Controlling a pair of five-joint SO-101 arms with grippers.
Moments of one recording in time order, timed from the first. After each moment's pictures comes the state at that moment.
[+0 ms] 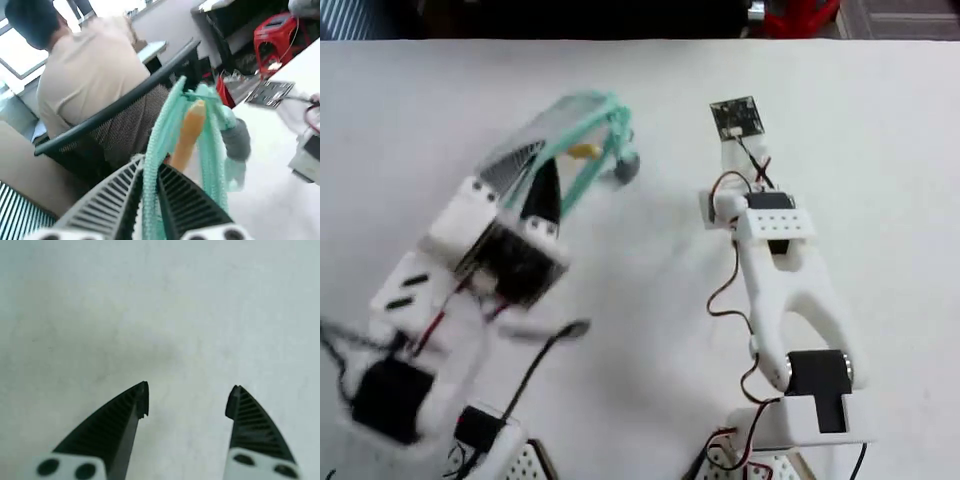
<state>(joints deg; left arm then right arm) 18.3 -69.7 37.4 49.5 -29.9 -5.4 -0.6 28.8 38.2 11.2</state>
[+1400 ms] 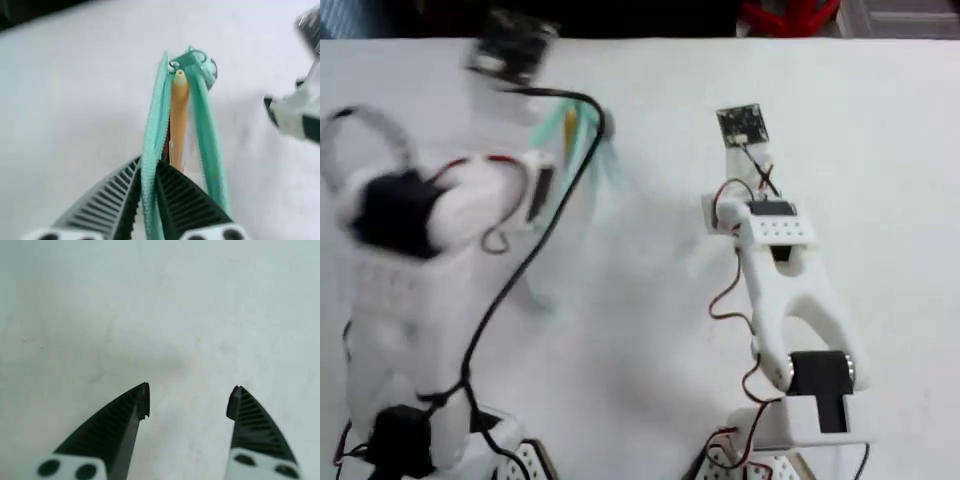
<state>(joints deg) 11.0 -19.5 -24.7 99.5 -3.4 -4.8 -0.6 32.5 34.0 10.8</state>
